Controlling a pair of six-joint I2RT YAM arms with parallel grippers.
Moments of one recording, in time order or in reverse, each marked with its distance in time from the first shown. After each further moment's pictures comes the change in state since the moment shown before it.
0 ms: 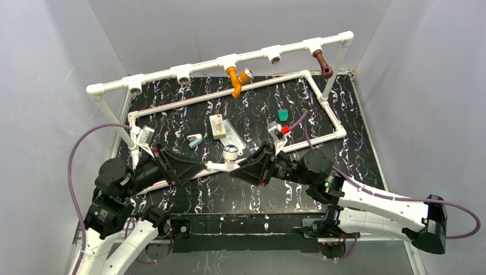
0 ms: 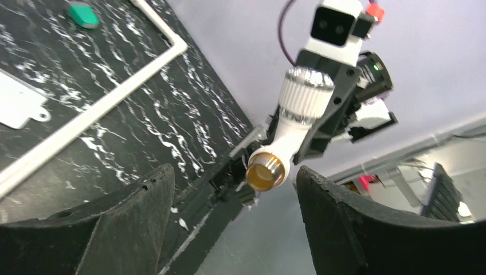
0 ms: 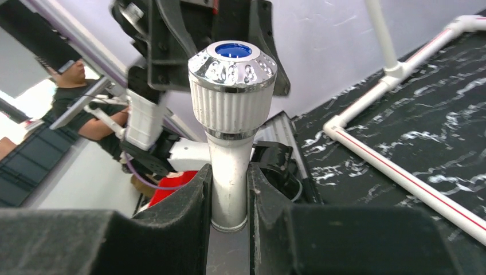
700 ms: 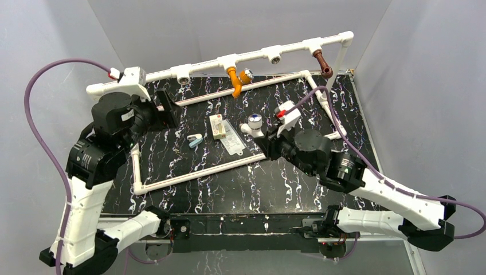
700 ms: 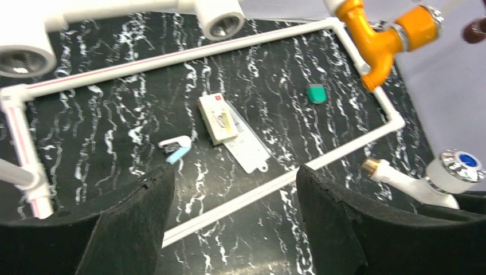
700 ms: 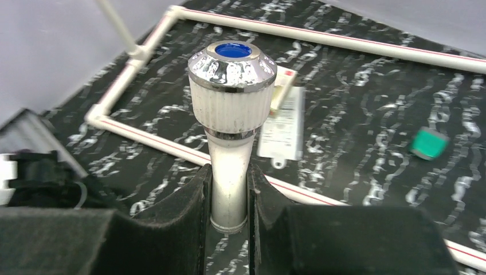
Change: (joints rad) left arm 0.000 0.621 0.815 -0.538 -0.697 0.474; right arm -0.005 0.016 0.390 -0.804 0.629 -0.452
